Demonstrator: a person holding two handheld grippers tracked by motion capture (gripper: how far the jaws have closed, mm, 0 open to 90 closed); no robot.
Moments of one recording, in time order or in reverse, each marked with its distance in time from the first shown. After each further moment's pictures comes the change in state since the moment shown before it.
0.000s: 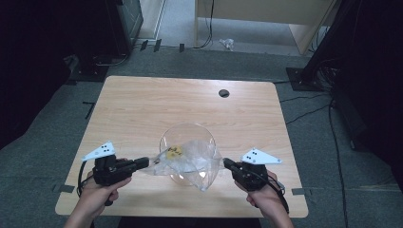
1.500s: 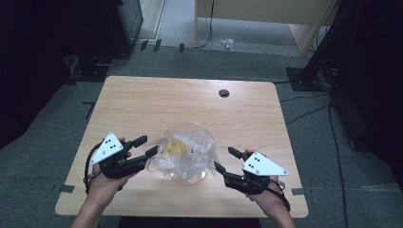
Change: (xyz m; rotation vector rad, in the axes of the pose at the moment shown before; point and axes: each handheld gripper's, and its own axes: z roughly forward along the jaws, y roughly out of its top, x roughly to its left) left arm -0.039 0.034 0.002 -0.233 0.146 0.237; right arm 0.018 0.012 -0.022 -0.241 0.037 -0.209
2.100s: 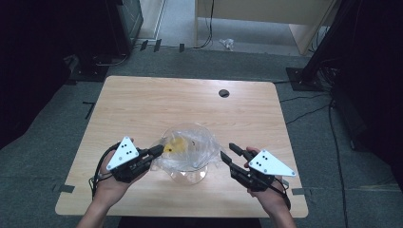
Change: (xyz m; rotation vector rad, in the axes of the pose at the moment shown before) left arm -0.022 -0.001 0.015 0.097 -0.060 0.171; right arm -0.008 0.004 -0.005 -0.104 -0.040 0.031
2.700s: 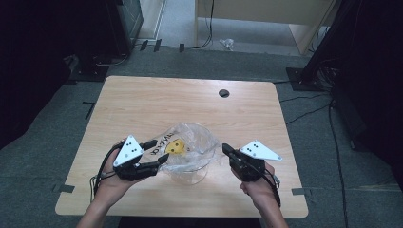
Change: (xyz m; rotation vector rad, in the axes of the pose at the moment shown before) left arm 0.006 -0.006 0.009 0.057 0.041 -0.050; right arm -0.008 -0.009 0.033 0.178 -0.103 0.160
